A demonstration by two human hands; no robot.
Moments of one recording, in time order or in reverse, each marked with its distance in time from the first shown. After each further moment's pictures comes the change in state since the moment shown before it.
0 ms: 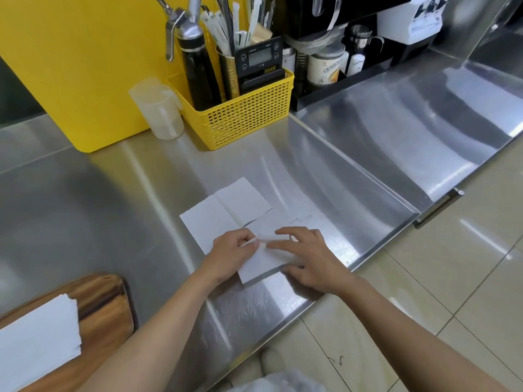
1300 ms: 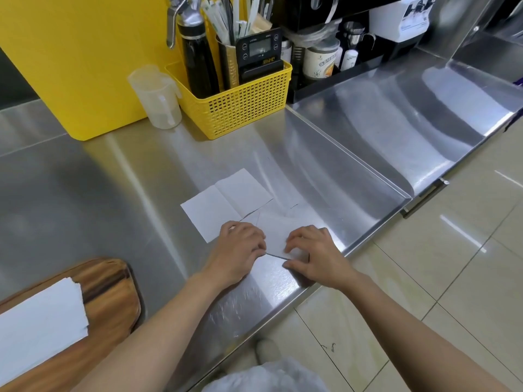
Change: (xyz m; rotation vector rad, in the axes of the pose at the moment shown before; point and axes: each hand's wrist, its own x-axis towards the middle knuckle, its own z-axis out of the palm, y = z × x) left_hand -0.023 -0.014 0.009 0.595 0.053 0.521; right_hand -0.022 -0.011 0.012 -0.080 -0.007 0.170
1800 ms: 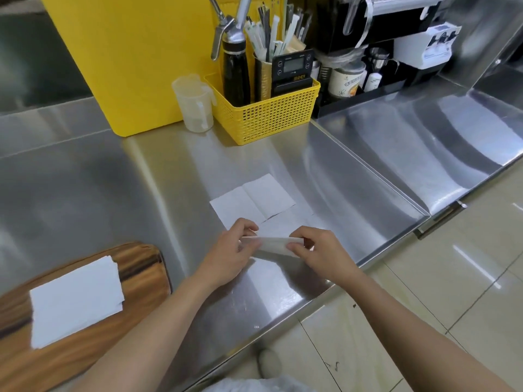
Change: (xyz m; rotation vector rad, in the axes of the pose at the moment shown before) left_hand -0.040 -0.003 -0.042 -0.595 0.116 -0.363; right_hand 0.012 -0.053 -0.012 0.326 0.041 0.098
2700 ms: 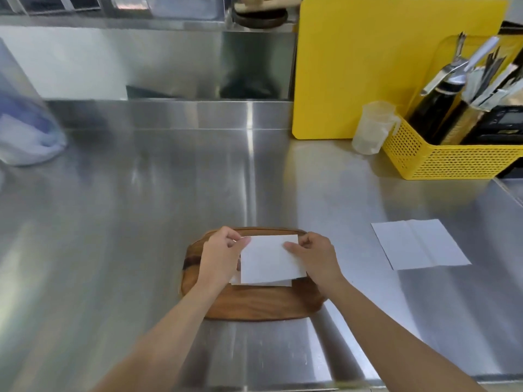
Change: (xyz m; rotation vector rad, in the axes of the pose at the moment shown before) left_hand -0.163 -0.100 -0.196 -0.063 0.773 -0.511; right_hand 0.053 -0.185 0.230 0.300 -0.169 0.150
